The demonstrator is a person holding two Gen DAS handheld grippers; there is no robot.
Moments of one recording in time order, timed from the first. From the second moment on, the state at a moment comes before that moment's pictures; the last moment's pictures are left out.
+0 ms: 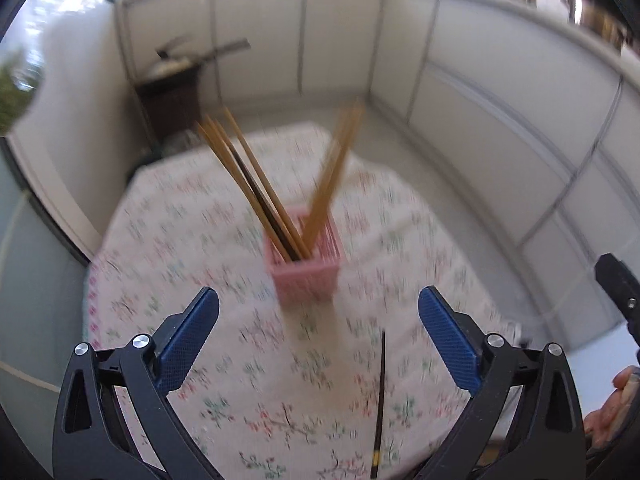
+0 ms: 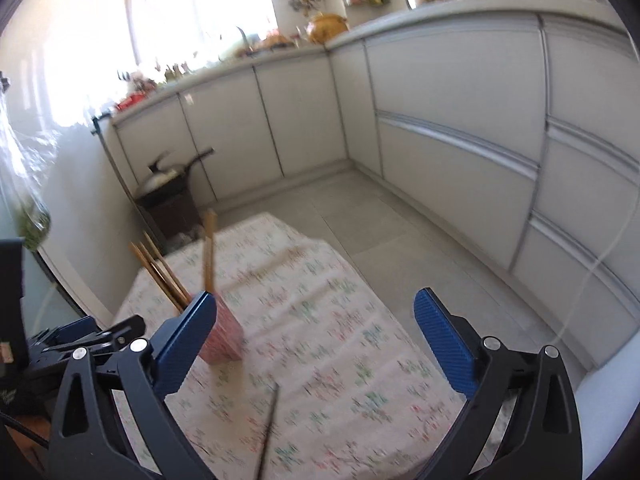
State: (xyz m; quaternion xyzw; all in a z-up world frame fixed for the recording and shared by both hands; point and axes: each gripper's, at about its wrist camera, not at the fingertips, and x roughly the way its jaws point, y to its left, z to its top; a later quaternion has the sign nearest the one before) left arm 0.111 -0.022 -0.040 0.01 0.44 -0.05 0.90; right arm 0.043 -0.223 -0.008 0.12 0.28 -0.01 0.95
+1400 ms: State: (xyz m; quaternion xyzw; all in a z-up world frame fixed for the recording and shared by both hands) left arm 0.123 -0.082 -0.161 0.07 0.56 -0.13 0.81; right arm 0.069 -0.262 -0.155 0.24 0.57 0.04 0.79
